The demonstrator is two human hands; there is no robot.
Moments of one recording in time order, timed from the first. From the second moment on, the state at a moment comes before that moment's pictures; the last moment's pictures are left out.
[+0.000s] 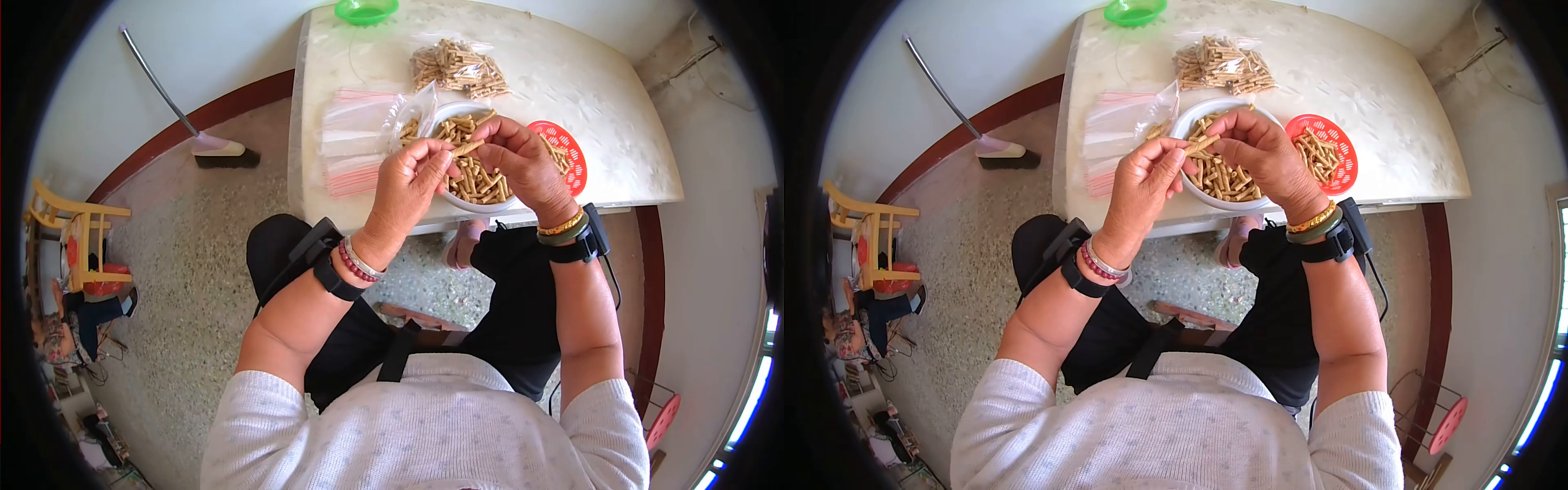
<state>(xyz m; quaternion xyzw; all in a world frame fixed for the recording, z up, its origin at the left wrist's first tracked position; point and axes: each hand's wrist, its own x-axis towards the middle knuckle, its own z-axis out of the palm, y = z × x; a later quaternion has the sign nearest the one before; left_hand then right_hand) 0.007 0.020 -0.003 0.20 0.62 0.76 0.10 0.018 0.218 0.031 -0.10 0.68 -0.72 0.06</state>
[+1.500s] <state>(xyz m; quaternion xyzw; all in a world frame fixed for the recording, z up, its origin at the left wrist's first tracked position) -0.028 -0.010 0.007 0.25 0.80 0.47 -0.28 0.007 0.178 0.034 -0.06 0.68 -0.70 -0.20</state>
